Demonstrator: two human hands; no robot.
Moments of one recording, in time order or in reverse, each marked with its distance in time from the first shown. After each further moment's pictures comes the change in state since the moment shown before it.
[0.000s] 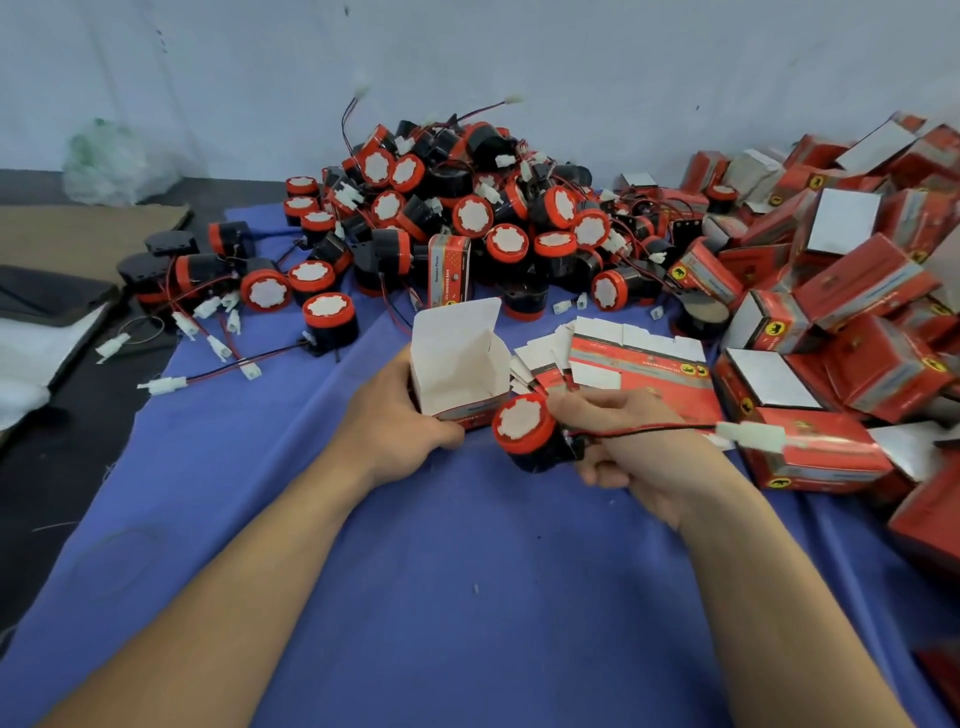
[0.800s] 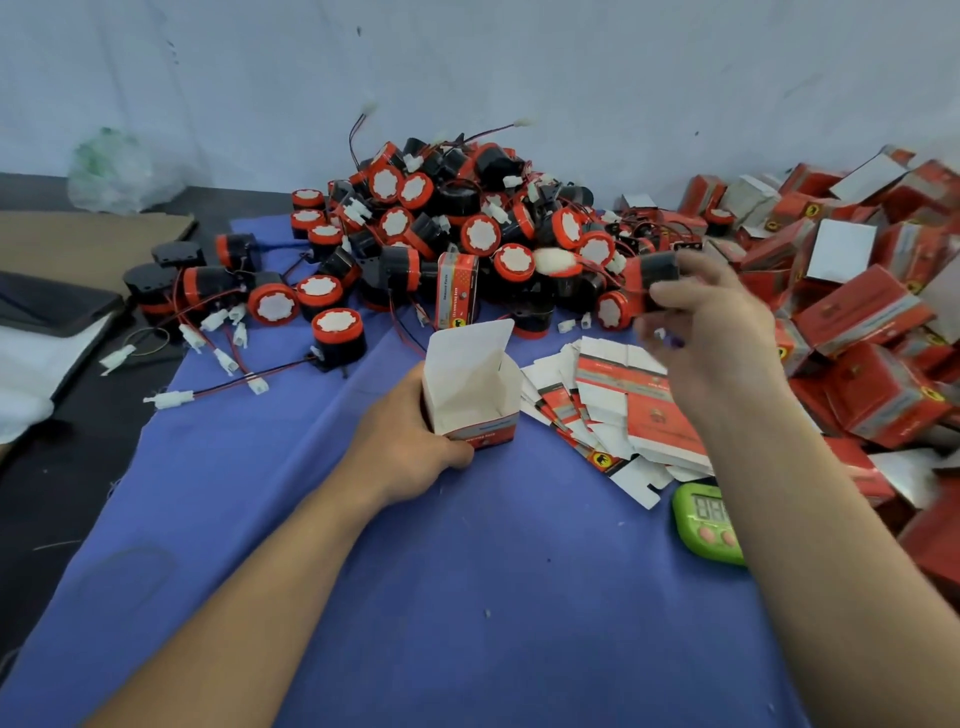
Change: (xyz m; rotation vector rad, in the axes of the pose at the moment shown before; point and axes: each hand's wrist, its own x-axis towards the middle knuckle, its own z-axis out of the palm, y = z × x) left_hand 0.000 0.001 -0.002 -0.015 -0.025 -0.017; right_hand 0.043 -0.072 -0.034 0.492 0.444 -0.330
